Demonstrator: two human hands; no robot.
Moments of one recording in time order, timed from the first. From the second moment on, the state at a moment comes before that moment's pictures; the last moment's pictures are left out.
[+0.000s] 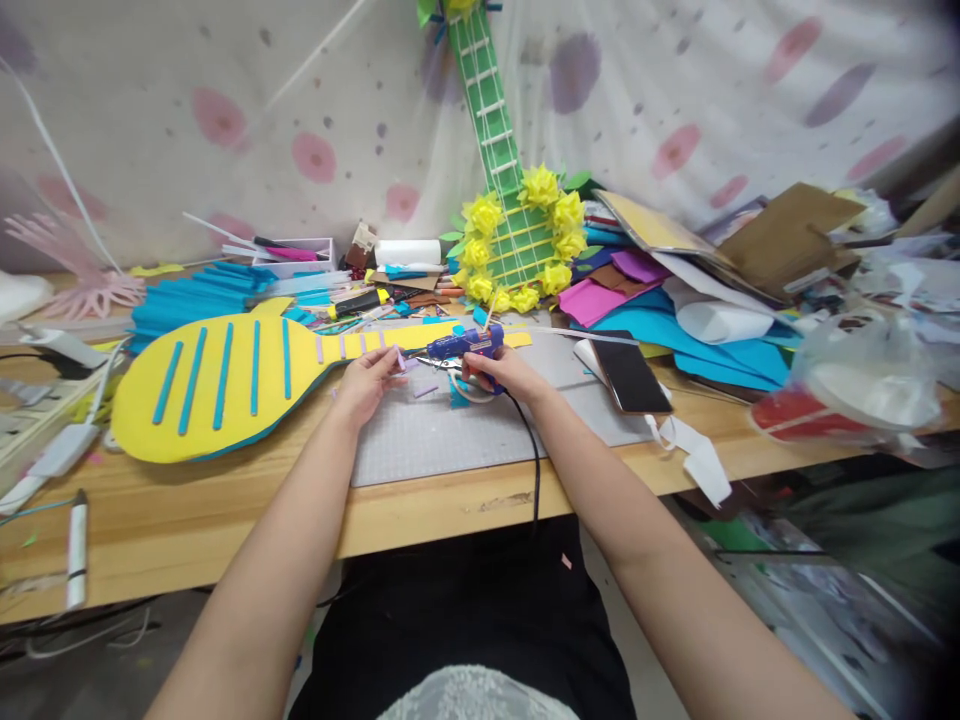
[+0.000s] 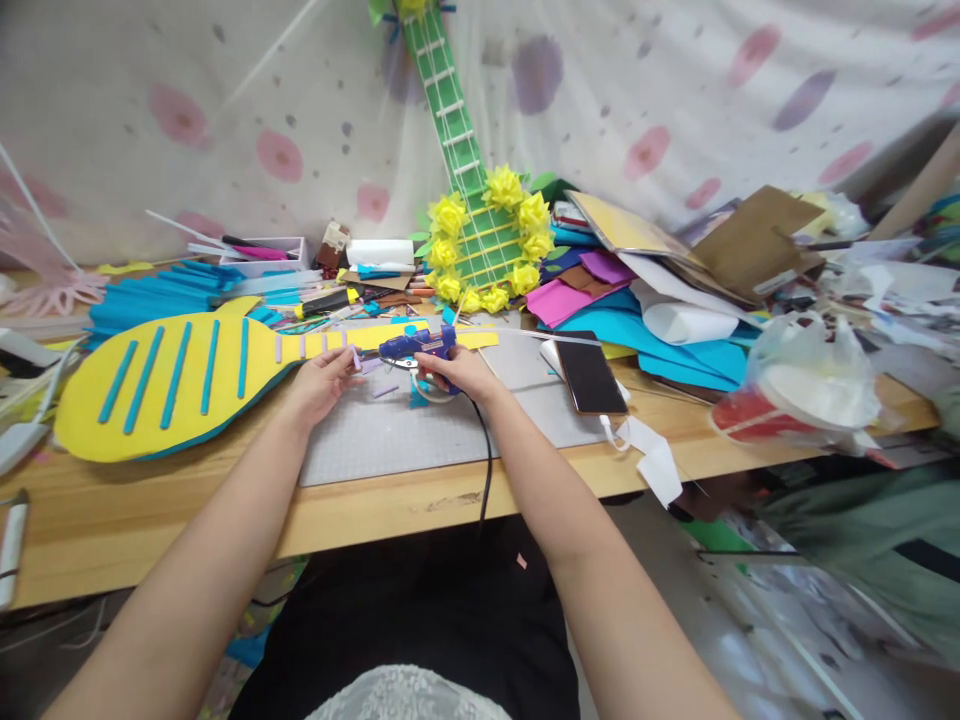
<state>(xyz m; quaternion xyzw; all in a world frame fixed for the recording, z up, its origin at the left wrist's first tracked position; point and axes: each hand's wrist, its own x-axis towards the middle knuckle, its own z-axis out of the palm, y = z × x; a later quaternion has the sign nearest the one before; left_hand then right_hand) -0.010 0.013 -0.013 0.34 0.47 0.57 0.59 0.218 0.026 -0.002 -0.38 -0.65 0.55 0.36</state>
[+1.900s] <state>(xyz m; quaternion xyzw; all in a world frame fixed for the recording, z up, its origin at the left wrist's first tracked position) -0.010 0.013 -0.013 0.38 0.46 0.53 0.60 0.210 0.020 0.006 -0.45 -0.68 0.48 0.31</state>
